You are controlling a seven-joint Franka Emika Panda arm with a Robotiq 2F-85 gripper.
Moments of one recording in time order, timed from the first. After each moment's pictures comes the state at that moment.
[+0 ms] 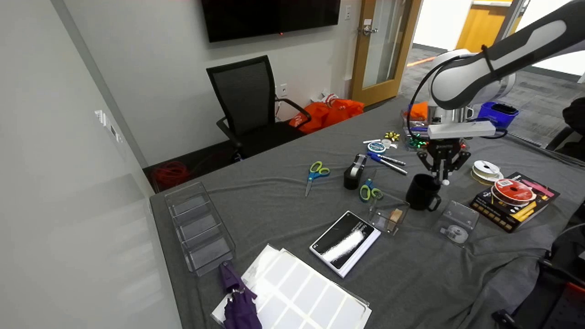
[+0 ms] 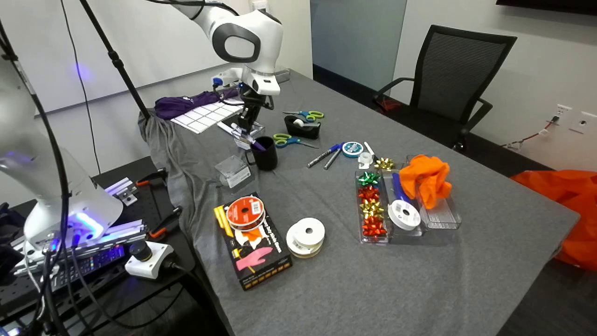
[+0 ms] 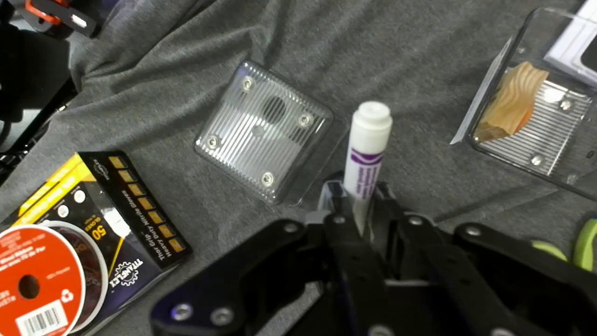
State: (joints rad) arm 0.00 0.32 -0.12 -2.07 0.12 2.03 0.61
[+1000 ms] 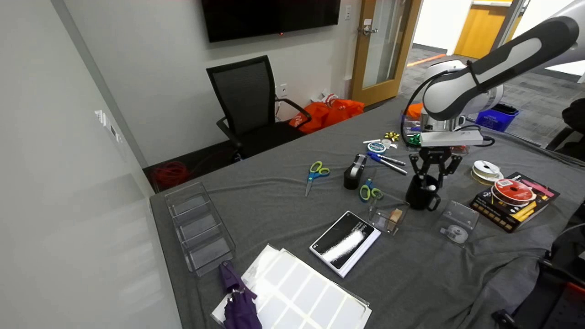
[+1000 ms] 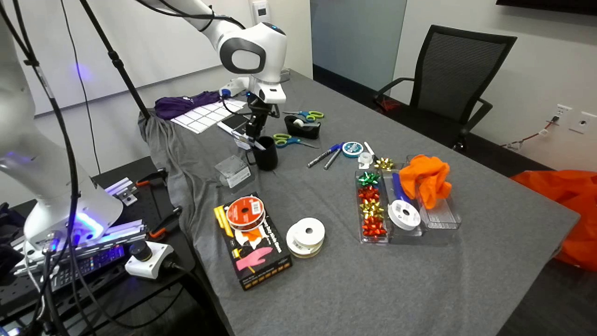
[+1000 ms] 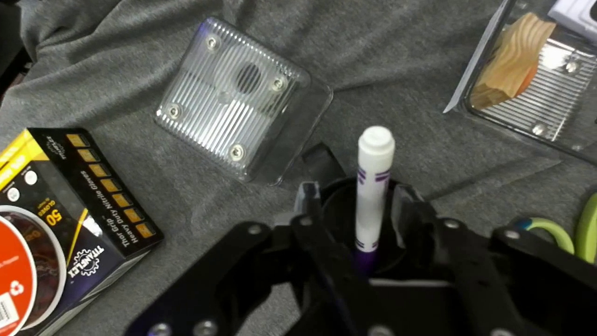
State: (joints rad) arm 0.00 0.40 -0.12 -2.04 0.13 2.12 0.61
